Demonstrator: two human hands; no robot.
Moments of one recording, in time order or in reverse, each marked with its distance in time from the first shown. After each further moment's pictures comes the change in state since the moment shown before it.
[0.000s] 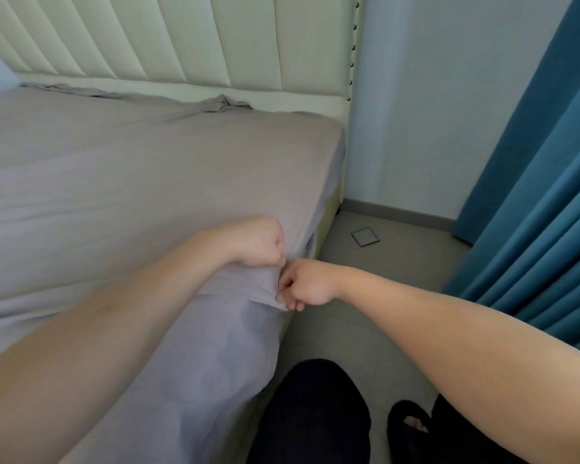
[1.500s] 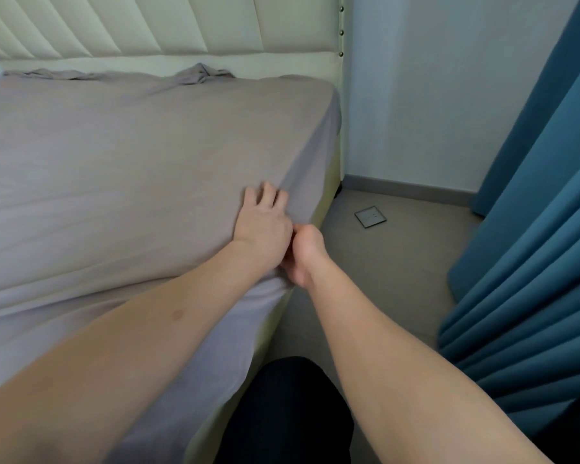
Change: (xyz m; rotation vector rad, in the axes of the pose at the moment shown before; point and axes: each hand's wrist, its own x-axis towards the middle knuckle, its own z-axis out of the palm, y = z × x) left_hand 0.093 0.040 0.077 0.751 0.439 -0.104; right_hand 0.081 0.052 -0.001 1.502 0.564 0.123
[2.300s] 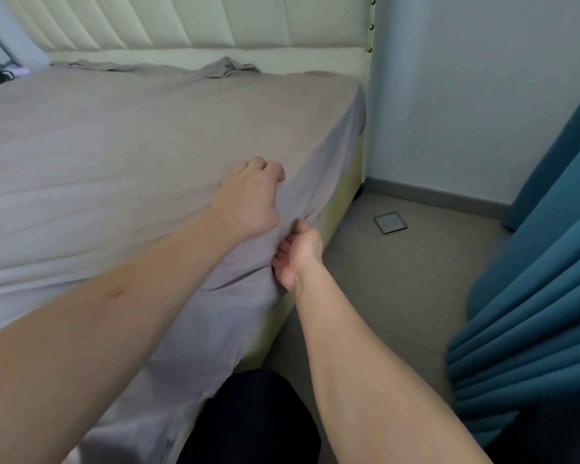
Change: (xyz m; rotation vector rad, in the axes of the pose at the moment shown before) left_hand 0.008 -0.053 -0.014 -0.613 0.067 -0.232; right_hand 0.013 0.012 0.012 0.249 0.001 0.116
